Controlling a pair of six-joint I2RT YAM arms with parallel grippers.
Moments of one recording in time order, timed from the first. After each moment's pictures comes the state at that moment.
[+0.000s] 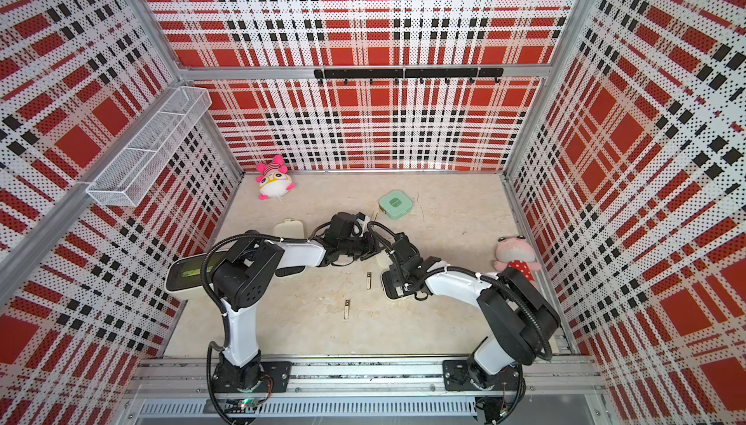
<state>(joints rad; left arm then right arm) -0.59 2.00 1.07 0.29 0.52 -0.89 0.72 1.54 0.78 -0.25 0.25 0.40</state>
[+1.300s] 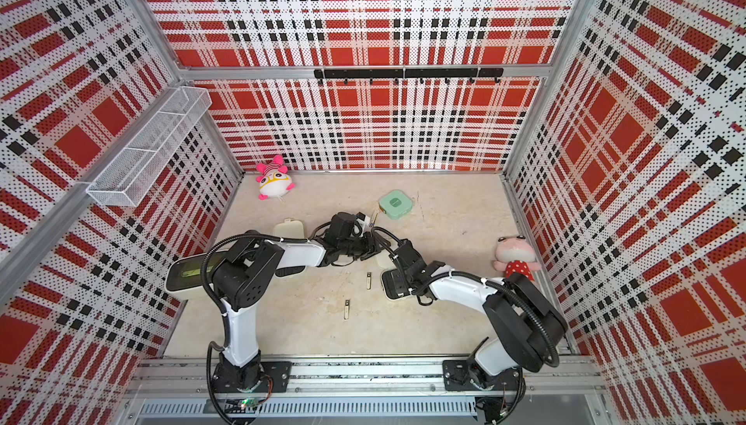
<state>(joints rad) -0.59 2.00 1.07 0.29 0.52 -0.89 0.72 1.49 0.71 -0.28 0.19 0.45</state>
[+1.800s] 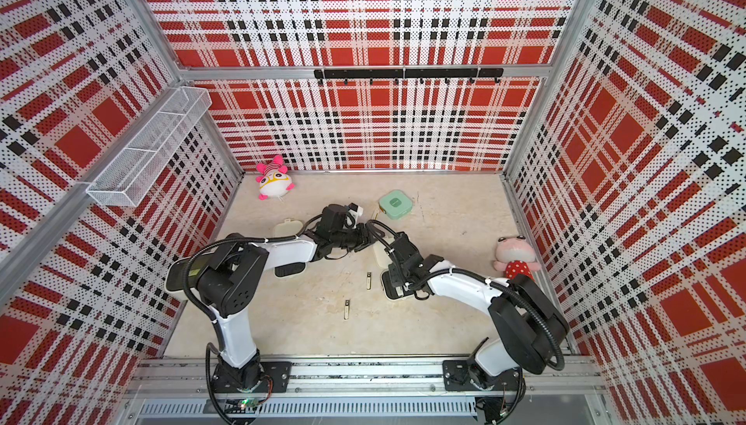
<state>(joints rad) -0.52 1.88 1.08 0.21 0.50 -0.84 0.76 1.48 0.84 -0.37 0.22 0.46</state>
